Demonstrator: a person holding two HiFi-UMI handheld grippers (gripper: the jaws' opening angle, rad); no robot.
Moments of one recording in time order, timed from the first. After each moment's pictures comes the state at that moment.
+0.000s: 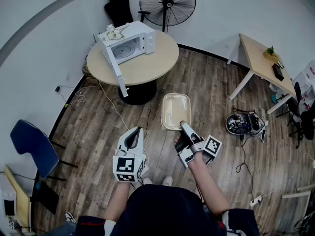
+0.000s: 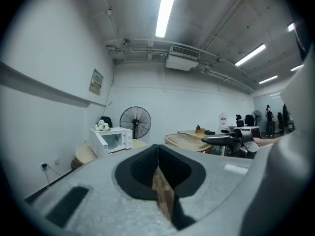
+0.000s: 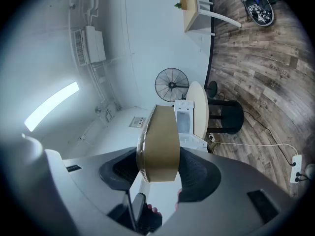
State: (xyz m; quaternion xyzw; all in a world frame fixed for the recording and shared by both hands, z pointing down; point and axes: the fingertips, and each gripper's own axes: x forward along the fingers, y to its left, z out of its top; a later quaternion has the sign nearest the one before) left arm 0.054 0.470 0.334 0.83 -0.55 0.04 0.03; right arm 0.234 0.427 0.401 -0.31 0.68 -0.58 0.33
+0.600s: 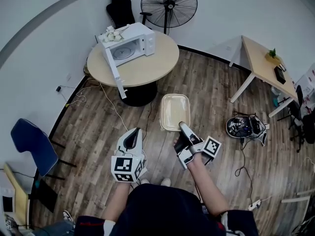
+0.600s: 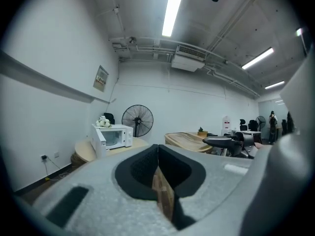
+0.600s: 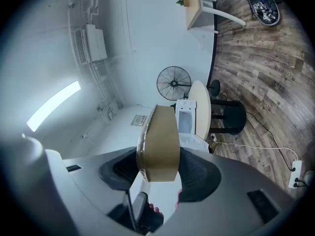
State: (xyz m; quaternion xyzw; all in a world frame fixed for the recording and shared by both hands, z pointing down) left arm 0.075 0.462 0.340 0.82 -0.56 0.03 0.06; right arm 0.256 0.417 0.401 -0.30 0.69 -0.57 0.32
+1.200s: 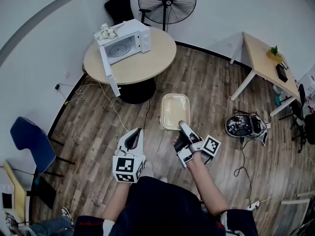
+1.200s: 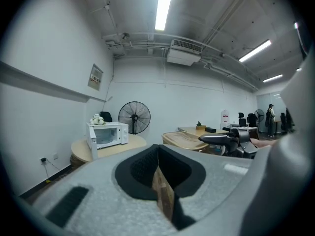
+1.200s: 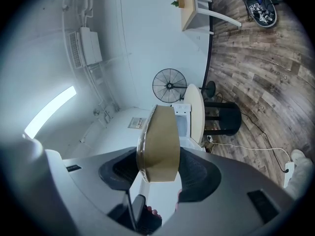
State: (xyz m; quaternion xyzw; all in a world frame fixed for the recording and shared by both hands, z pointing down) left arm 0.140 0.455 0.360 0.82 -0.56 0.06 0.05; right arm 0.313 0.404 0.429 -0.31 0.67 -0.59 0.32
